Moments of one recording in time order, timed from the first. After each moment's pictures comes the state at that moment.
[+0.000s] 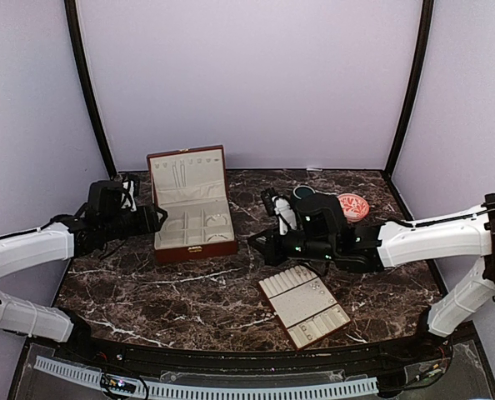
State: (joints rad) left arm -0.42 1.16 0.64 -0.02 0.02 -0.46; right arm 1.07 1.49 0.90 0.17 0.01 0.45
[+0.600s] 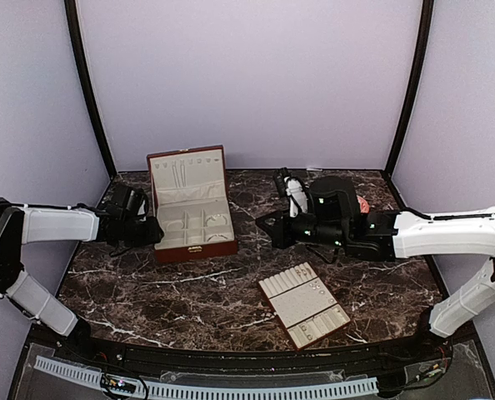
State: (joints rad) left arm -0.36 1.47 0.75 -0.16 -0.06 -0.52; right arm 1.03 1.41 0.95 0.09 0.06 0.45
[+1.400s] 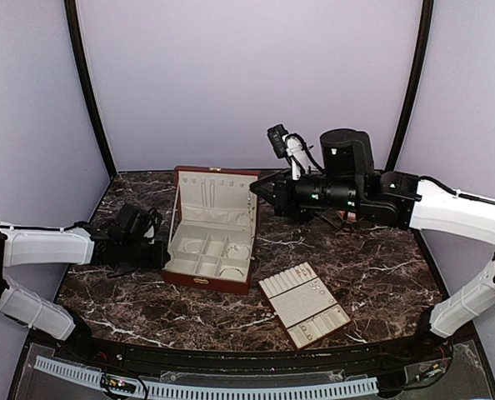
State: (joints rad) left arm -0.53 1.33 0.61 -0.20 -0.04 -0.48; right arm 1.01 1.39 1.22 -0.14 -0.04 0.28
